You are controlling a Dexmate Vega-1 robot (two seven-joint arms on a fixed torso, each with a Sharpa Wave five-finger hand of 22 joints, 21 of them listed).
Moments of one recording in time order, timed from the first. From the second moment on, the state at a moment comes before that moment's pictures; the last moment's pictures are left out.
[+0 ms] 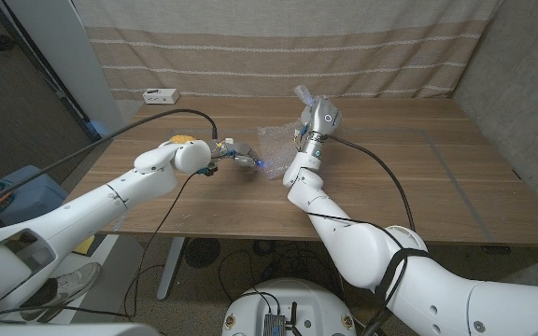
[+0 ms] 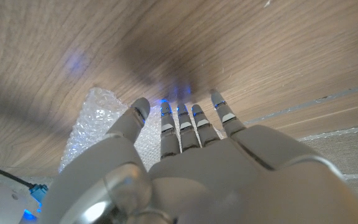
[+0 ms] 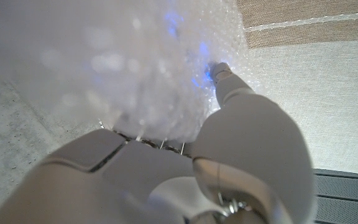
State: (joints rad) left arm 0.59 0.84 0.74 -1.72 0.49 0.10 -0.34; left_hand 0.40 0.19 0.73 -0.14 0.26 0.28 -0.10 0.16 0.19 0.16 -0.07 0.18 0.22 0.10 -0.04 0.18 0.17 -0.03 0.12 0.49 0.19; right arm -0.54 0.42 0.04 -0.74 -1.36 -0.16 -1.12; right_hand 1.07 0.11 0.39 -0.16 0.18 1.07 0.01 0.39 0.19 0.82 -0.08 0.34 0.22 0.94 -0.13 0.49 0.30 1.02 -0.05 0.66 0.33
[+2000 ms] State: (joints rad) left arm 0.39 0.67 0.92 -1.37 0.56 -0.04 -0.37; left_hand 0.49 0.20 0.85 -0.04 0.37 0.07 -0.11 0.17 0.17 -0.03 -0.14 0.18 0.18 -0.08 -0.04 0.18 0.17 -0.18 0.12 0.41 0.21; right arm -0.60 0.00 -0.53 -1.05 -0.70 0.09 -0.99; right_hand 1.05 0.10 0.41 -0.16 0.17 1.05 -0.02 0.38 0.19 0.82 -0.11 0.30 0.23 0.87 -0.12 0.46 0.36 0.79 0.01 0.66 0.29
